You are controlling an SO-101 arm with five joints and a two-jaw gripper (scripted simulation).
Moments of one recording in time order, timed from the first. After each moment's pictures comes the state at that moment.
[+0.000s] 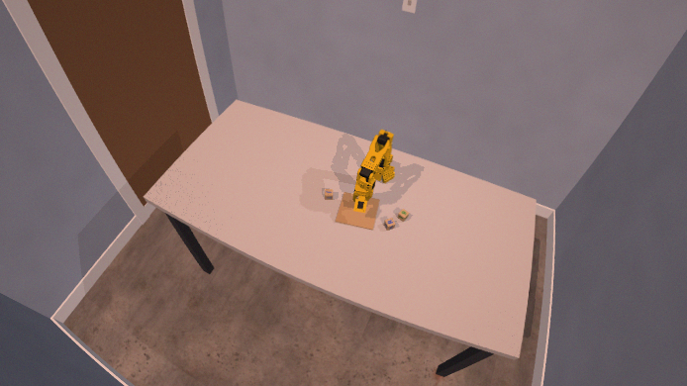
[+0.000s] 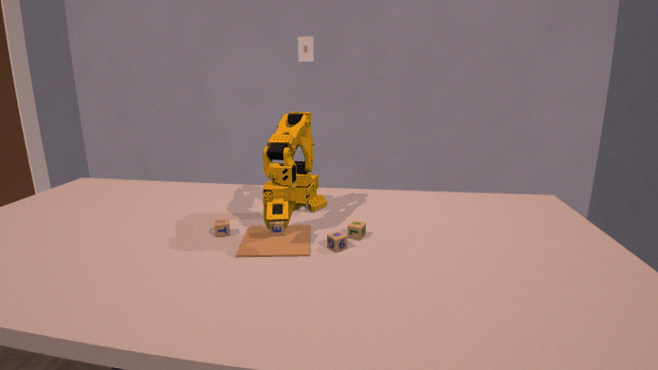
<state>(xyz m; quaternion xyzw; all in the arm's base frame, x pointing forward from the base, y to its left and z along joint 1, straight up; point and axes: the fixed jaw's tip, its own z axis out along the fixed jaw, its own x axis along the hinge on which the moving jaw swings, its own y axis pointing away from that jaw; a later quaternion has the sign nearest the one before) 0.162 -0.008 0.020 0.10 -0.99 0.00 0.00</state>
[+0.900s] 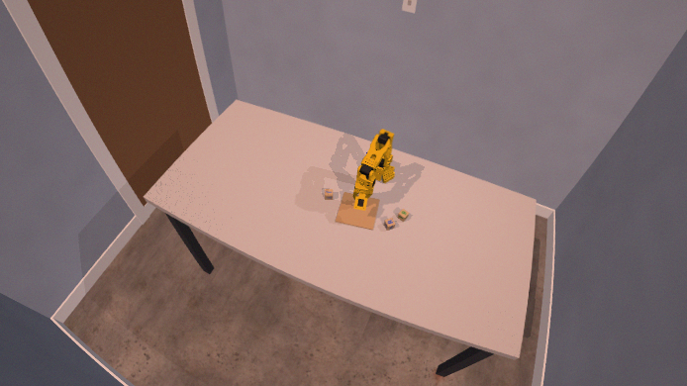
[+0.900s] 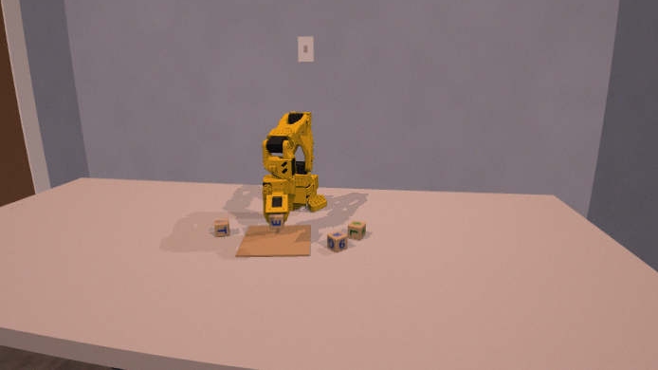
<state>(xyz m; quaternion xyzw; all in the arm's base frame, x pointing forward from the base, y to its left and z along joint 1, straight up) 0.162 -0.009 0.035 0.10 -0.99 0.00 0.01</state>
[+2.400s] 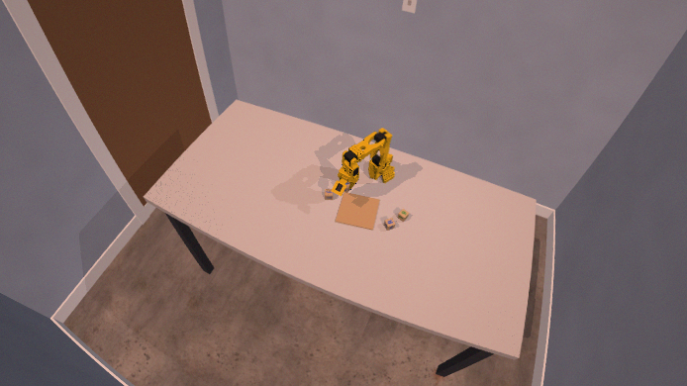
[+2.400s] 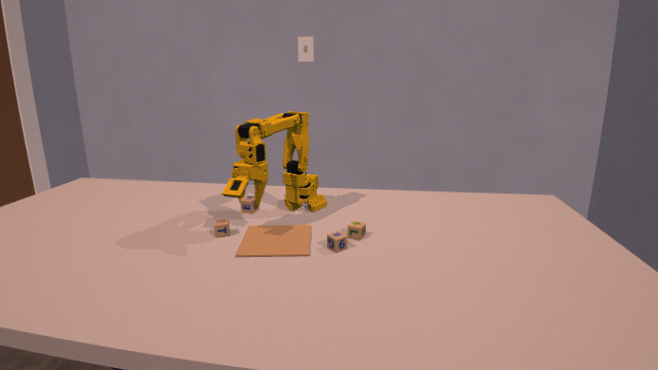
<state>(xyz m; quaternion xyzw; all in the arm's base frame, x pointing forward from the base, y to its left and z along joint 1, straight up) 0.155 -0.071 0.062 -0.09 -1.00 0.00 0.01</state>
